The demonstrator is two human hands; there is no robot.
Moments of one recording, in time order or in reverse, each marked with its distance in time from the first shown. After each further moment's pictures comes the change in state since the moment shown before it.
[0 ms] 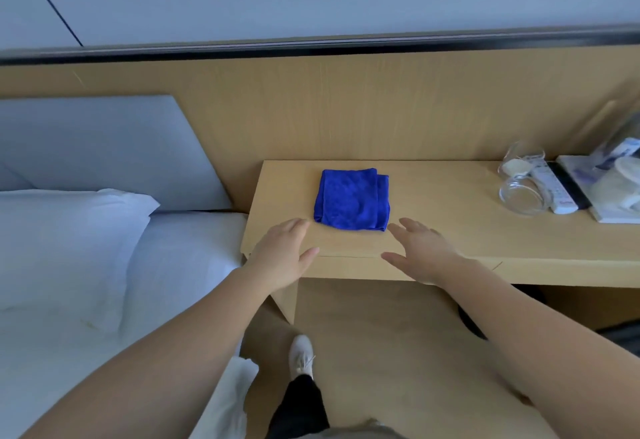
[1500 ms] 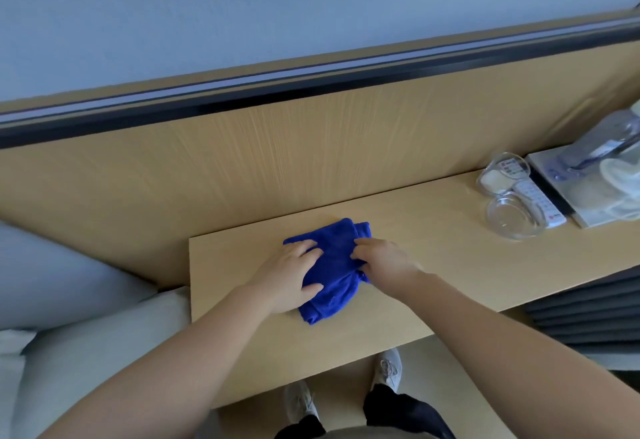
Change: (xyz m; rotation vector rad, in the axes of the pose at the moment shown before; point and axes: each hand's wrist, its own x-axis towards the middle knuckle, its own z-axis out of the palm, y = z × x) left_hand 0.256 -0.068 0.046 0.012 -0.418 0.361; right_hand 0.199 0.021 -0.014 0.319 0.032 0.125
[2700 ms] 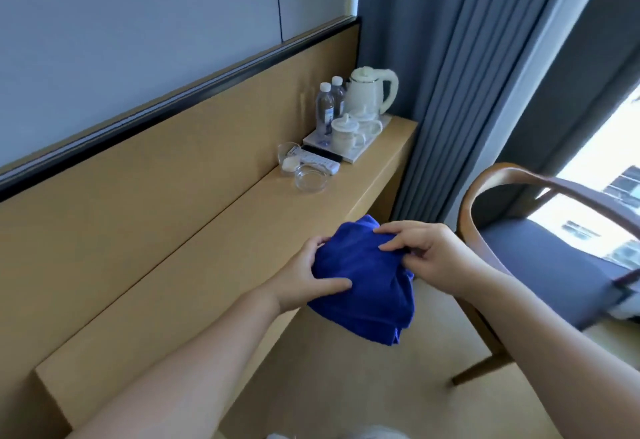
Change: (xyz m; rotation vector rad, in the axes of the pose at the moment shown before) left_hand -0.044 0.233 0.019 -0.684 -0.521 0.378; right_hand -0.371 -0.006 -0.019 0.465 0.702 0.323
